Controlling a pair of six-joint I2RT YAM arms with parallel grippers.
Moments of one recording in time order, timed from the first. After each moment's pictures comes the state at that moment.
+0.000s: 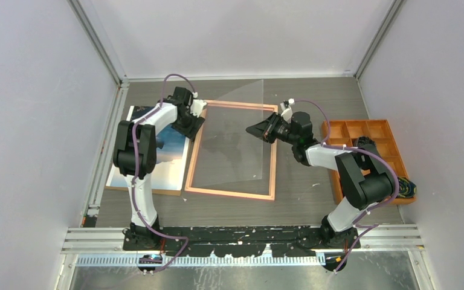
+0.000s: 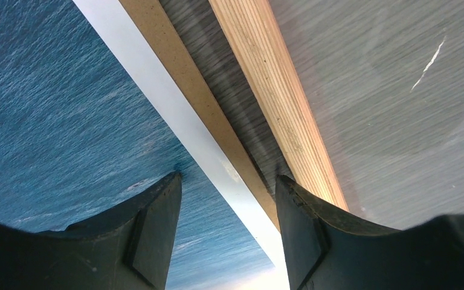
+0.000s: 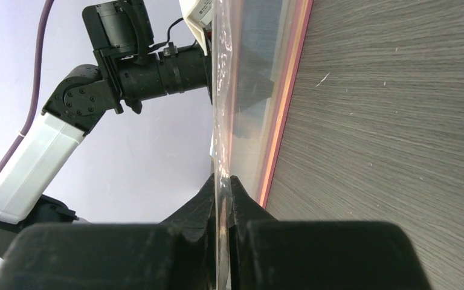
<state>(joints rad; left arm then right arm) -0.22 2.04 1.51 -0.65 0.10 0.36 0.36 1.64 0.72 0.72 -0.59 1.16</state>
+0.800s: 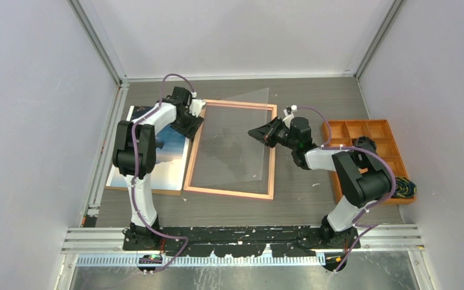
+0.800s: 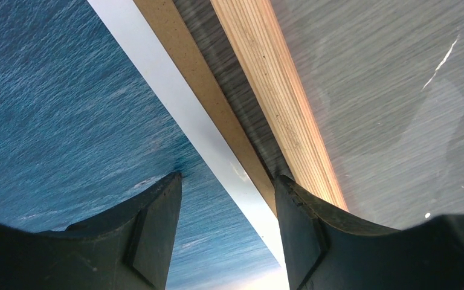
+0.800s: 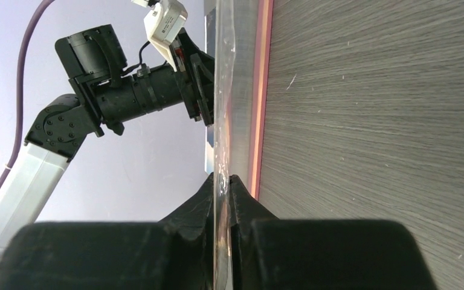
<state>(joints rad) -0.22 2.04 1.50 -0.64 0.10 0.36 0.36 1.66 0.67 0.75 -0.49 1.21</state>
